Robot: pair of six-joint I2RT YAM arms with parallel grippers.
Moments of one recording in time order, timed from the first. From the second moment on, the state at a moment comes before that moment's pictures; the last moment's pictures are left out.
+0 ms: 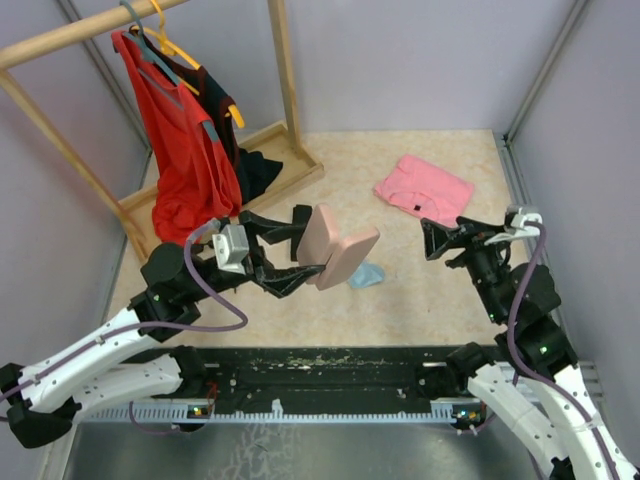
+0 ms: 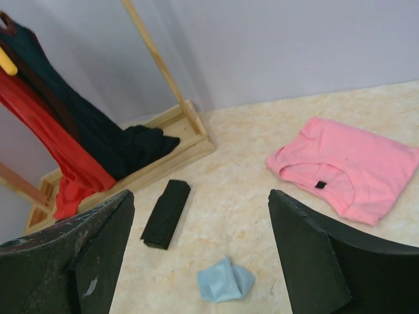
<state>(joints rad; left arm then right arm) -0.98 0.79 0.84 0.26 0.29 -0.03 0.50 0.37 0.80 -0.31 0.27 0.34</state>
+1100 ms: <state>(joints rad) -0.98 0.85 0.77 0.54 0.00 -0.31 0.50 0.41 0.81 -0.34 0.18 0.36</state>
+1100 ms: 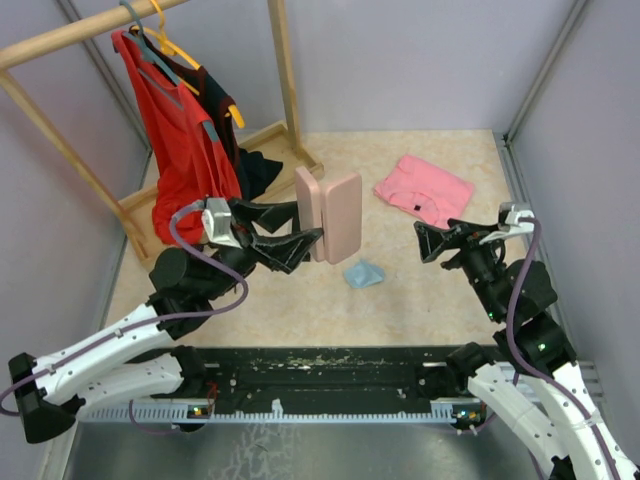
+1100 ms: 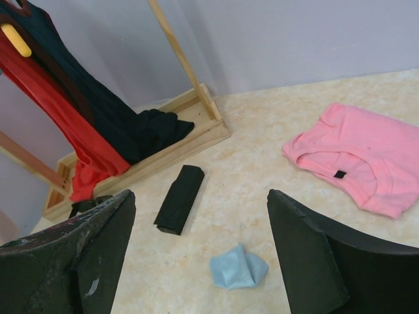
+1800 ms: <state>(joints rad) -0.98 0.97 0.48 0.84 0.22 0.96 0.50 0.56 0.76 -0.19 0.08 0.75</state>
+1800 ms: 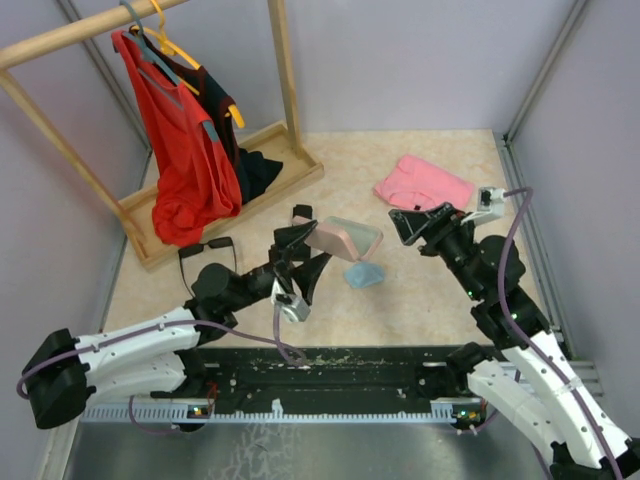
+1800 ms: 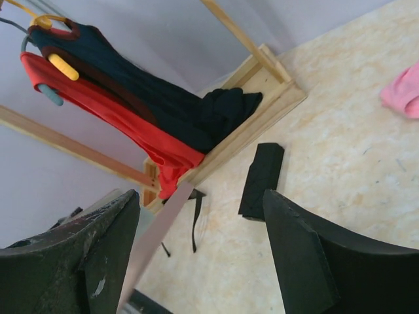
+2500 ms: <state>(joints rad) -1.05 1.02 0.43 0.75 0.19 1.46 0.50 1.04 1.12 -0.45 -0.25 0.38</state>
